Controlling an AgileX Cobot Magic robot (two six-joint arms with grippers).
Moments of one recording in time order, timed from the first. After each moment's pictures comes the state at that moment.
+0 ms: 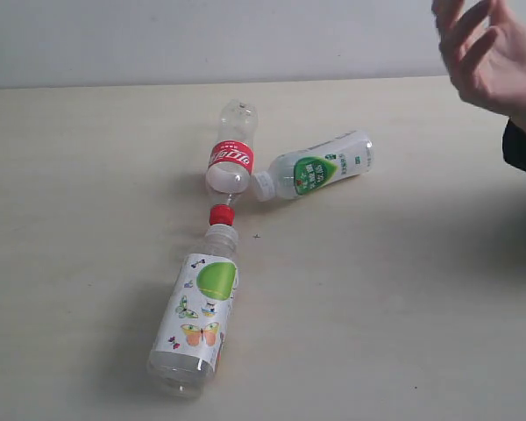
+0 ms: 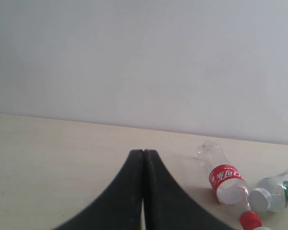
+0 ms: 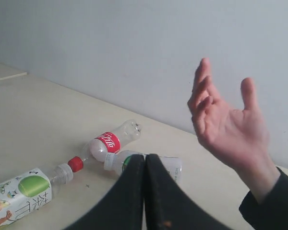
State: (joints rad) left arm -0.02 0.01 0.00 0.07 0.08 -0.24; right arm 0.47 0.00 -0.42 0.08 0.61 -0.18
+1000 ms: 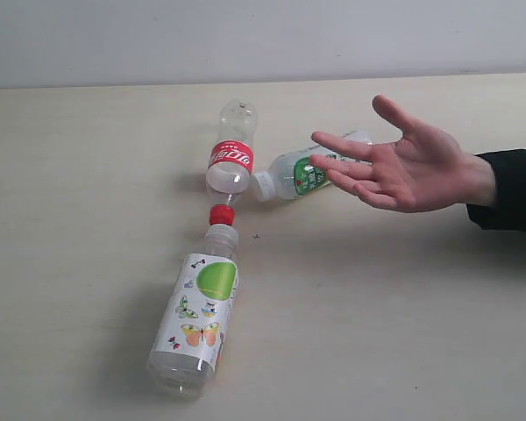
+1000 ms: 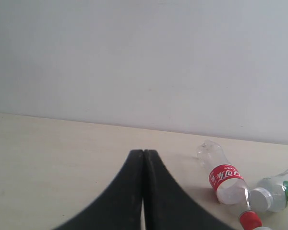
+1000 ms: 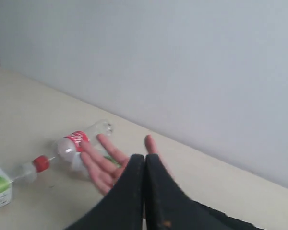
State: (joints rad) left arm -0.02 0.01 0.00 0.07 0.08 -0.24; right arm 0.47 0.00 -0.42 -0.10 0.59 -0.10
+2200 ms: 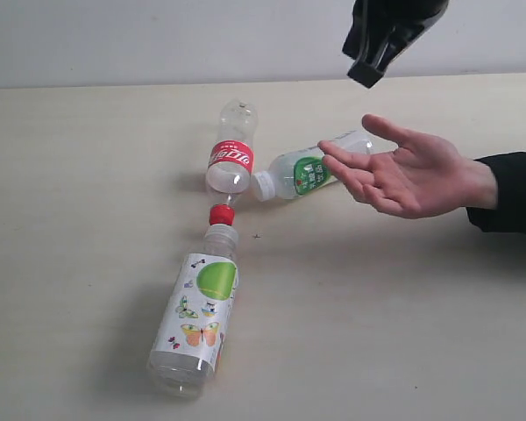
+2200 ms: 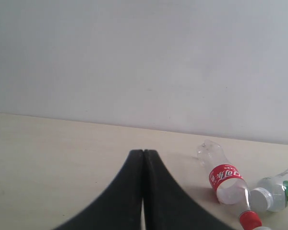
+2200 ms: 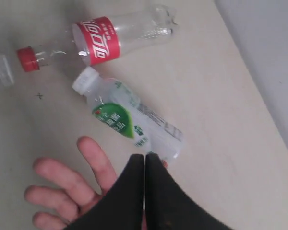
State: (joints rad) left arm -0.02 0.01 0.00 0.07 0.08 -0.24; right arm 0.48 1.62 -1.46 0.04 0.93 -0.70
